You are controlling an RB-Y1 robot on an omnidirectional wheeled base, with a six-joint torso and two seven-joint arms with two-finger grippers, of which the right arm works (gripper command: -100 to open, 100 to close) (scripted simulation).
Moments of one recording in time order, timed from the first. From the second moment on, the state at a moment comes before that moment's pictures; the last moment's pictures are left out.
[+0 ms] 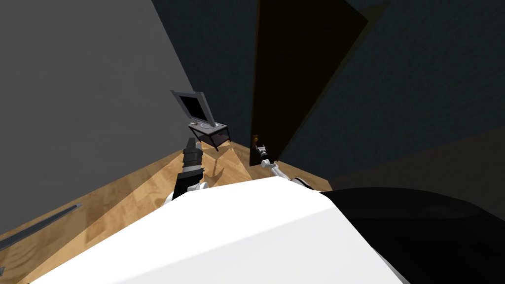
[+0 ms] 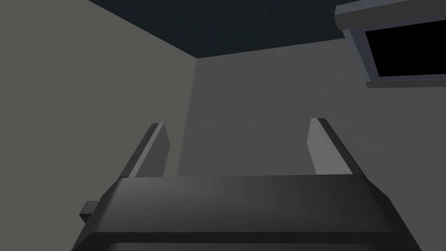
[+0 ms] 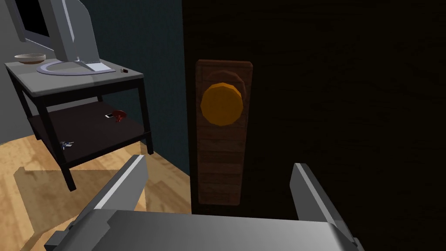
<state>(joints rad) -0.21 -0.28 0.33 -1.07 -0.76 -0.40 -1.20</state>
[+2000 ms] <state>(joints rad) -0.17 -0.48 0.32 -1.04 -0.79 -0.47 -1.37</state>
